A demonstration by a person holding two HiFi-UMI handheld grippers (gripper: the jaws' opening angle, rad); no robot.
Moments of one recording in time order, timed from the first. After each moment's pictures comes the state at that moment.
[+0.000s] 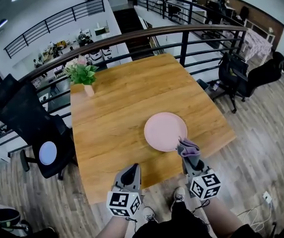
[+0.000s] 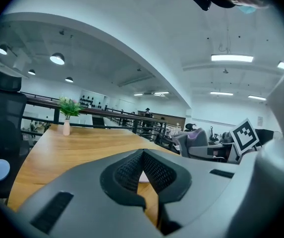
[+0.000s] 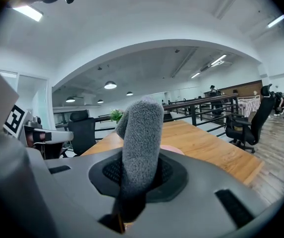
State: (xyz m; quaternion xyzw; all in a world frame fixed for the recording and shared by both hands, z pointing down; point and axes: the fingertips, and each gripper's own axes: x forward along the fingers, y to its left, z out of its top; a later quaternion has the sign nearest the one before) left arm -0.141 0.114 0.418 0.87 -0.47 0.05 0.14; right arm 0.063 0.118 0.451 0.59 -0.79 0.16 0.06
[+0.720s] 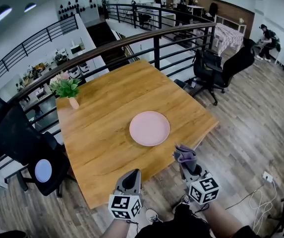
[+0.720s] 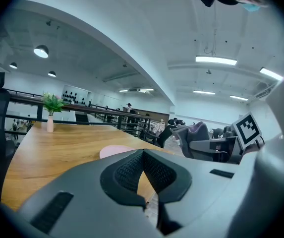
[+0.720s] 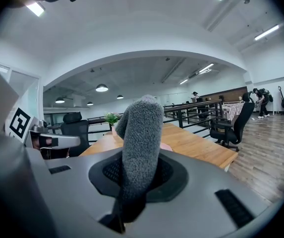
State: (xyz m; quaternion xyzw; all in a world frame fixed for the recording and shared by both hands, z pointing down) left arm -0.115 0.193 0.416 0.91 -0.38 0.07 0.14; right arm 0.072 0.236 0.426 0.65 -0.74 0.15 0.05
